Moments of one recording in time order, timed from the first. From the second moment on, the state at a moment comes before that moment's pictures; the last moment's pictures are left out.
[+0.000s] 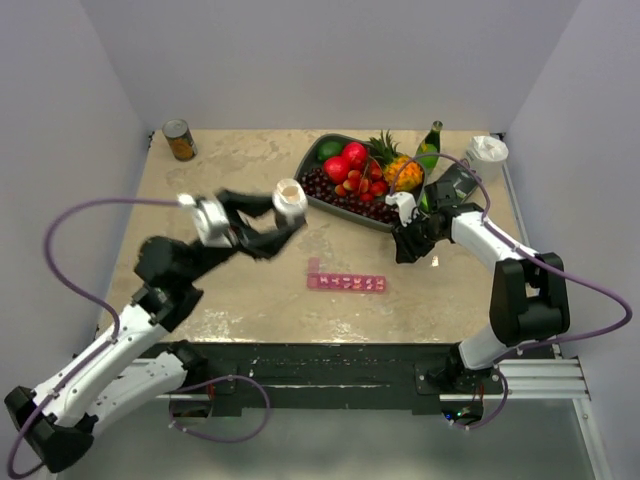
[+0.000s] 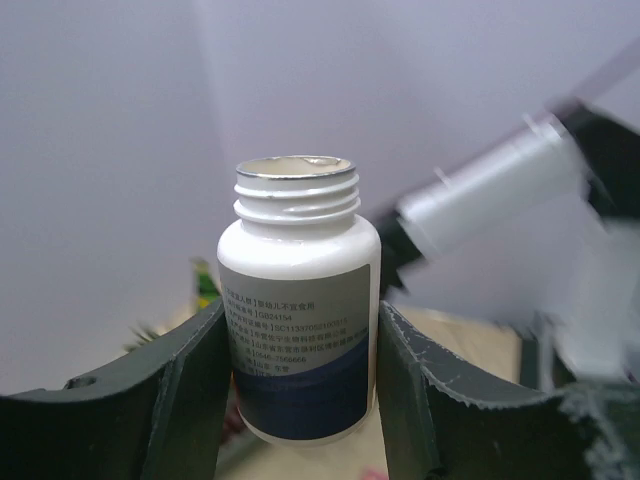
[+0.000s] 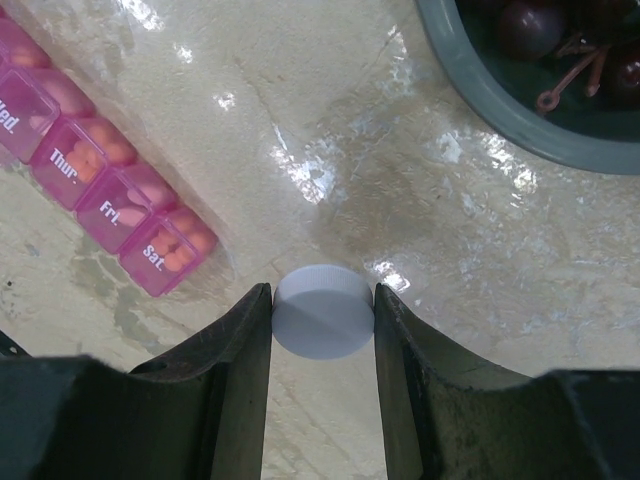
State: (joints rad) left arm -0.58 0.79 0.84 0.50 0.42 -0.16; right arm 0.16 1.56 1.01 -0.62 -0.41 -0.49
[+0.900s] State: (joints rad) left arm -0.66 1.13 0.67 -0.29 0.38 0.39; right arm 0.16 1.70 1.03 -0.67 -0.36 -0.52
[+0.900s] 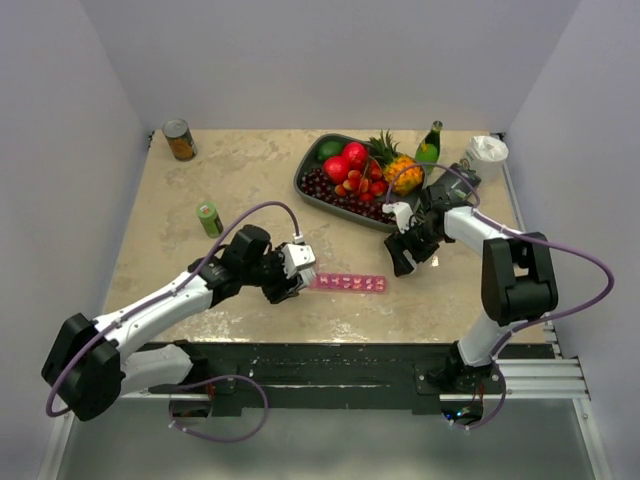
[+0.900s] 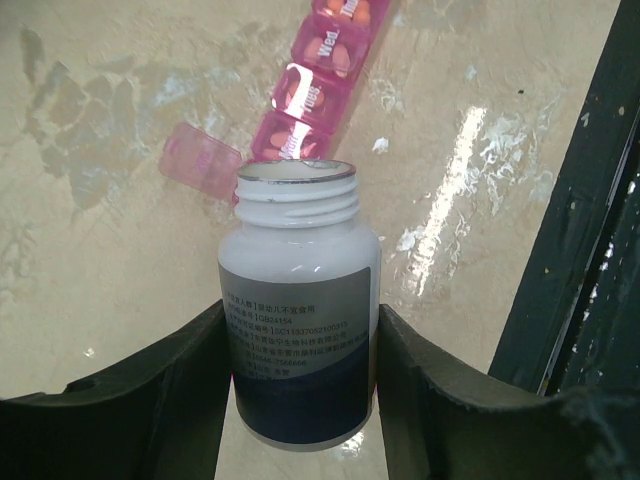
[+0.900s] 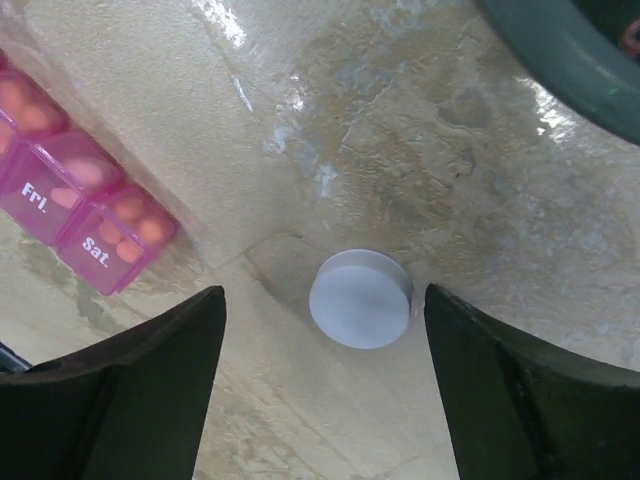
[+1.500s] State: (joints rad) left arm -0.66 1.34 0.83 -0.47 0.37 0.34; right arm 0.16 1.62 1.03 -0.69 -0.36 -0.53
